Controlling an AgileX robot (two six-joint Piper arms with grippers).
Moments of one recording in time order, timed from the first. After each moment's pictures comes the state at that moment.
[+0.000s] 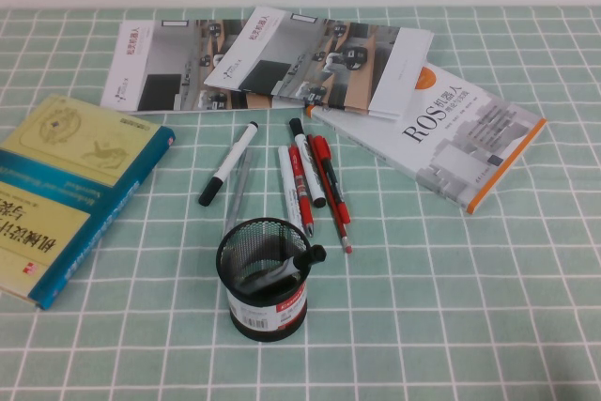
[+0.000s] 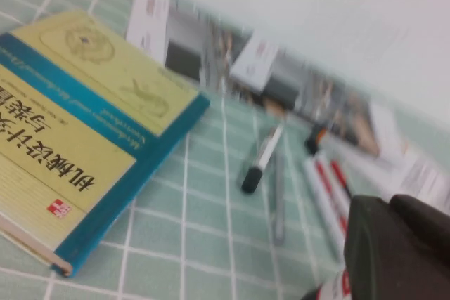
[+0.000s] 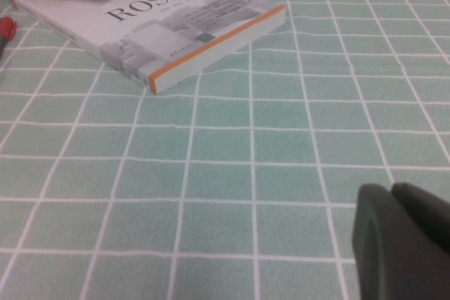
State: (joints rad) right arm 0.05 -0.01 0.03 0.02 0.35 -0.01; left arm -0.16 0.30 -0.35 -0.26 0.40 -0.24
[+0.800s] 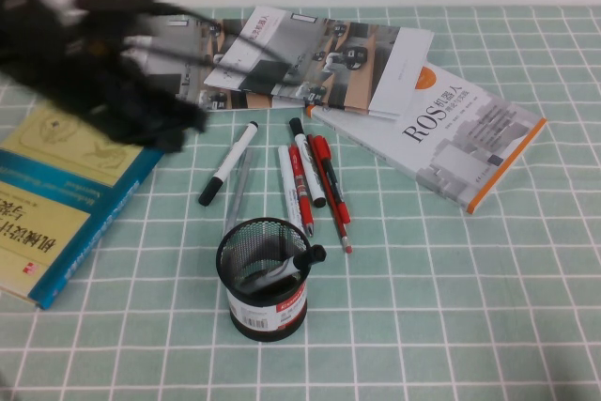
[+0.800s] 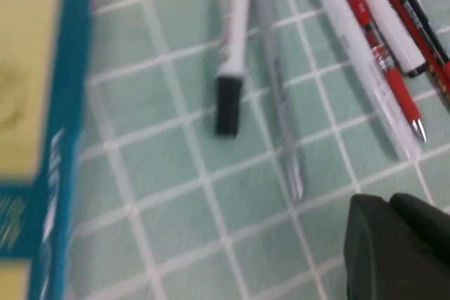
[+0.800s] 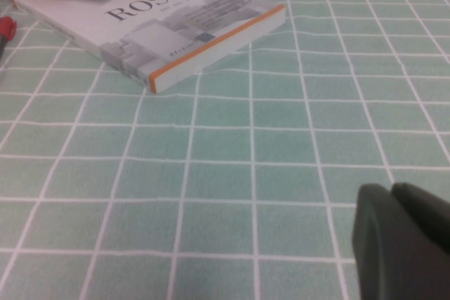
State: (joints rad) right arm 0.05 -0.01 0.03 0.02 0.35 -0.01; left arm -0.32 1.61 -1.37 -0.24 0.90 0.19
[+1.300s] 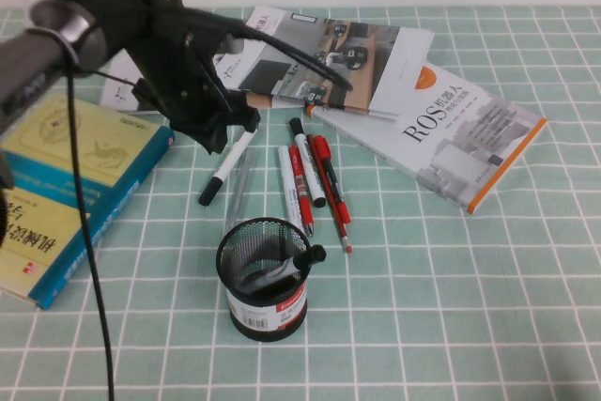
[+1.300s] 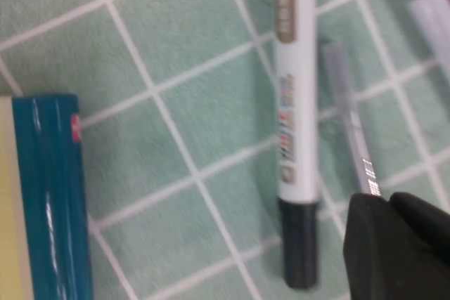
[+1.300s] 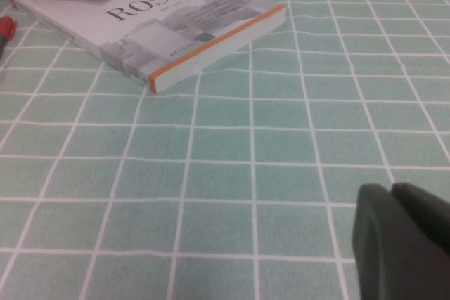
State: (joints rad) right arm 0.05 -0.01 0.03 0.02 0.35 -0.01; left arm -0.38 2.13 -1.91 -0.10 1.11 0.17
